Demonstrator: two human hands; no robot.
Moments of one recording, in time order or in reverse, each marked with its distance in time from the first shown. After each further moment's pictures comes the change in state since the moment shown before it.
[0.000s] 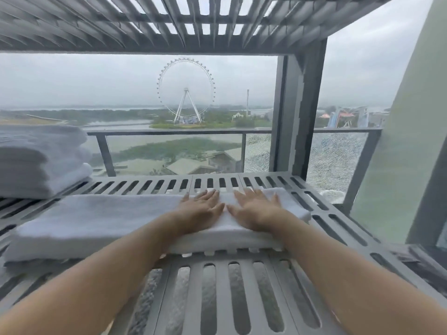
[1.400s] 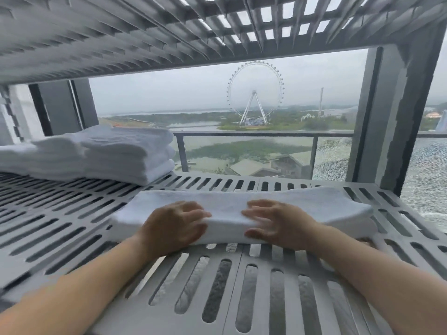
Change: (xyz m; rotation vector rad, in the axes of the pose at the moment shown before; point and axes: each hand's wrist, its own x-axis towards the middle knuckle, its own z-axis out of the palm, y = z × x) left_hand -0.147 -0.105 0.006 0.210 0.744 0.196; right_hand -0.001 -0.058 0.008 0.115 0.204 -0.800
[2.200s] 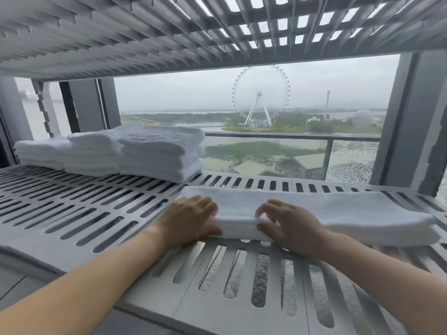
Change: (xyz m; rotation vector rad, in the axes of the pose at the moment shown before) left_hand -0.050 -0.070 -0.014 0.215 -0.031 0.061; right_hand 0.038 -0.080 0.022 -0.047 0.232 -0.084
